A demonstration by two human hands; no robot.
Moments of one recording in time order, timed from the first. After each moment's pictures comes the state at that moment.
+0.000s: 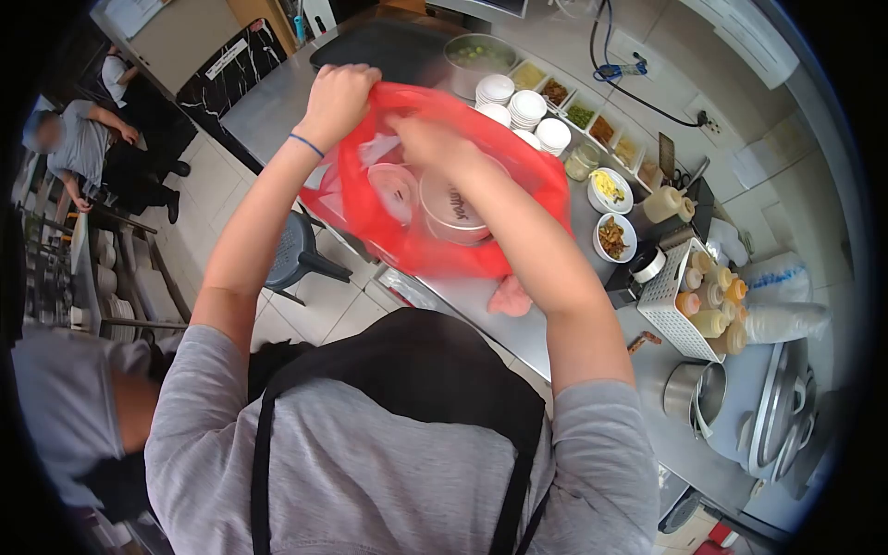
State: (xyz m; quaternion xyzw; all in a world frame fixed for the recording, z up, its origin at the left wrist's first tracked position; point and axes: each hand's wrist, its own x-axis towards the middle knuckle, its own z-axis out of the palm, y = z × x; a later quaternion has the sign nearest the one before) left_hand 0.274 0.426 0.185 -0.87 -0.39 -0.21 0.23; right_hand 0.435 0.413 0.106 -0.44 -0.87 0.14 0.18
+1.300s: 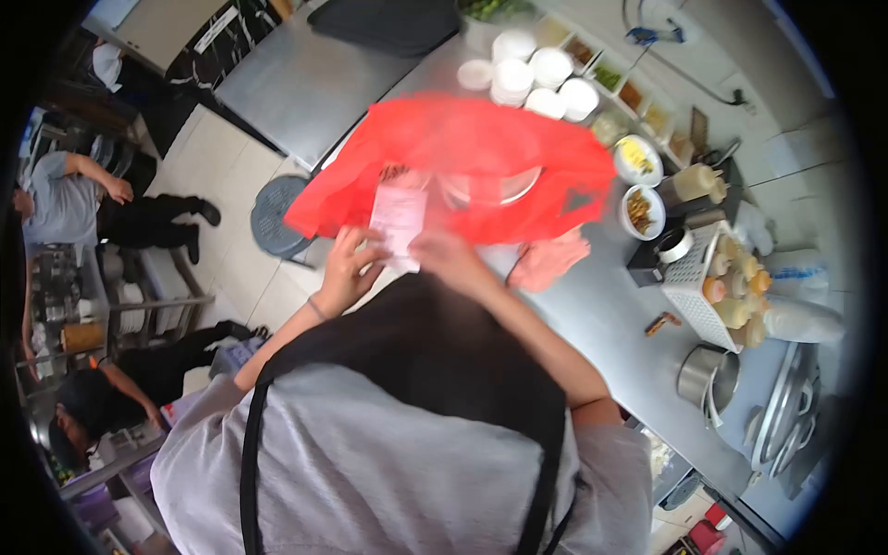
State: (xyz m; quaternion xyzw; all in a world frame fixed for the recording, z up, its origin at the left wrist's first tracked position) left_hand 0.216 0.235 0.044 -0.86 -0.36 -0.33 -0.14; right_hand 0.421 0.221 0.008 -0.43 -0.50 0.66 0.36
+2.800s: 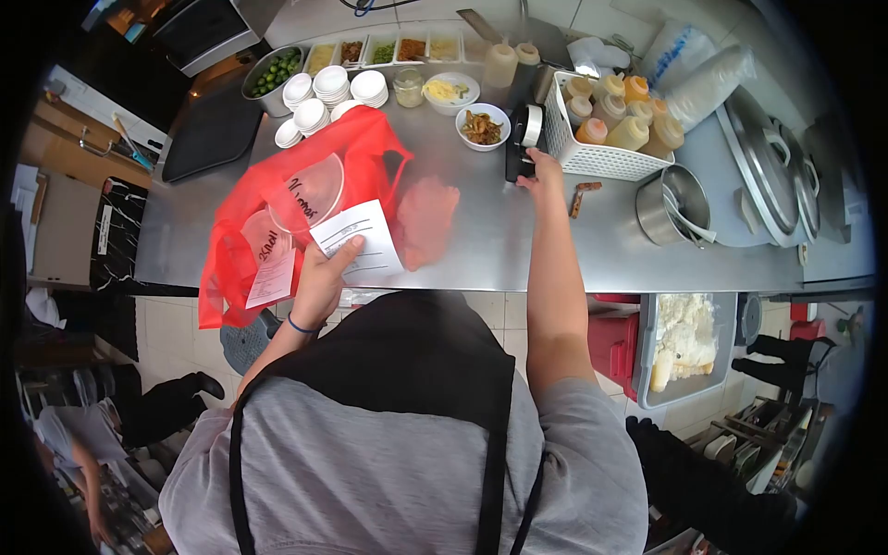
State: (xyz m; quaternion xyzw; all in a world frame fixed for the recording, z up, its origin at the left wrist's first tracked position) left_hand 0.372 0.220 0.100 -0.56 -0.26 -0.25 -0.75; right_hand 0.742 0.132 -0.026 -0.66 0.08 0.33 0.67
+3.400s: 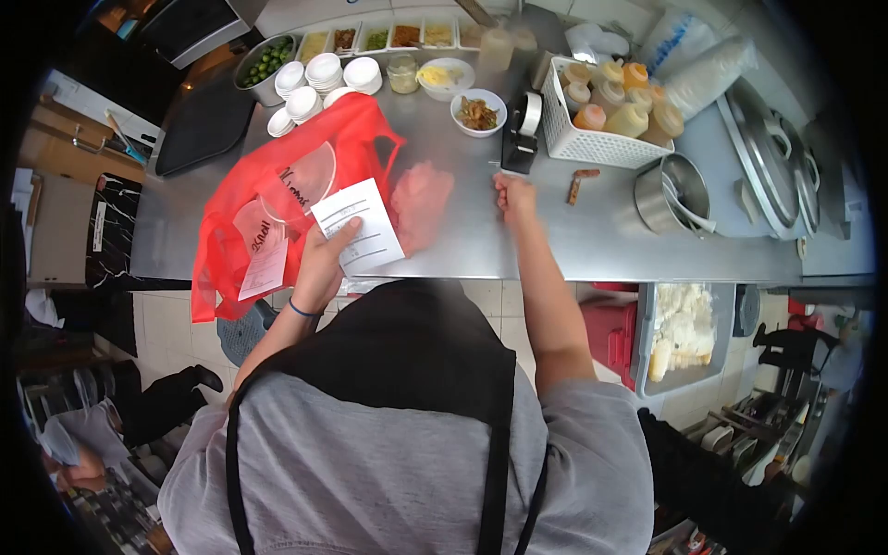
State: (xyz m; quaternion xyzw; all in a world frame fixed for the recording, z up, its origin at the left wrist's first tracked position) left_hand 0.382 0.219 0.089 -0.50 -0.27 -0.25 -0.78; right_hand 0.678 0.109 -0.062 -0.61 0.07 0.42 0.67
